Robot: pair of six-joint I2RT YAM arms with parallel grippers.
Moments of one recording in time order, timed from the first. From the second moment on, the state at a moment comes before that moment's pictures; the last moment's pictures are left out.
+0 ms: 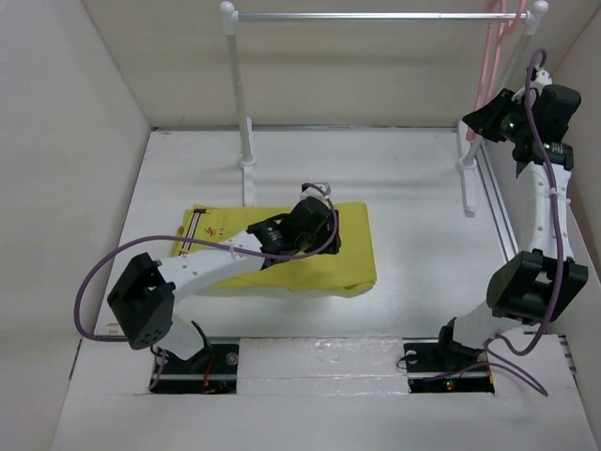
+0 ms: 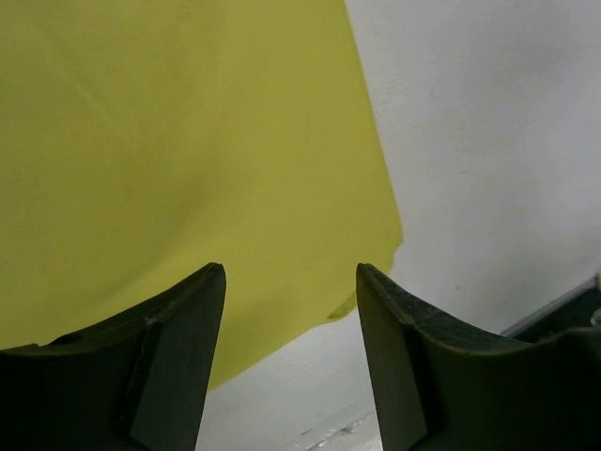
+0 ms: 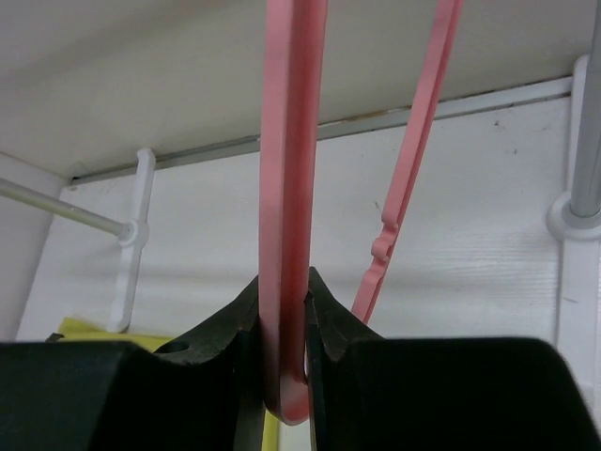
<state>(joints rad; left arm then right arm) -0.95 1.46 1.05 -0.32 -0.21 -0.69 -0.31 1.57 1.65 -0.39 -0.57 0.34</state>
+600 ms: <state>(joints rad) -0.91 1.69 1.98 -0.45 0.01 -0.64 -0.23 1.27 1.42 -0.45 -0.41 0.12</state>
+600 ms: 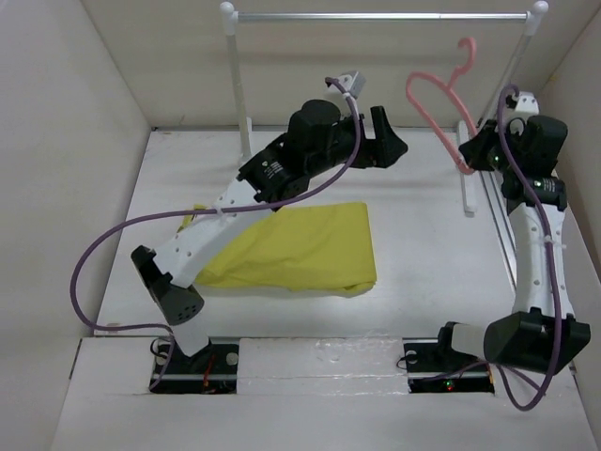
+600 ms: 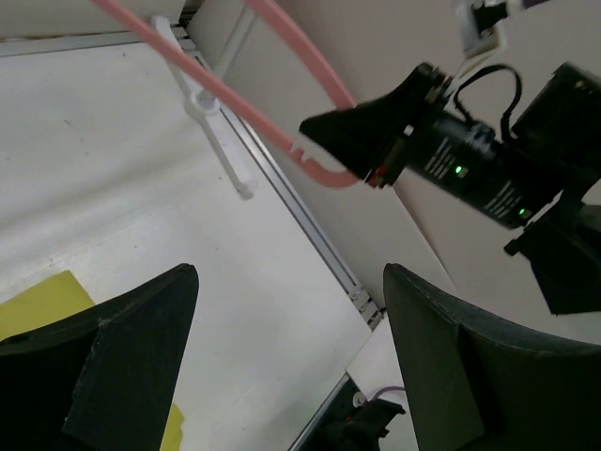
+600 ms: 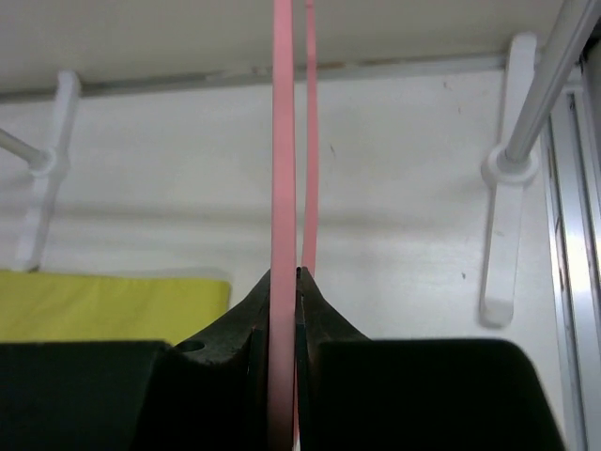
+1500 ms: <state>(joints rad) -0.91 2.05 2.04 -0.42 0.01 -0.76 0.21 0.80 0.93 -0.62 0.12 -0.13</state>
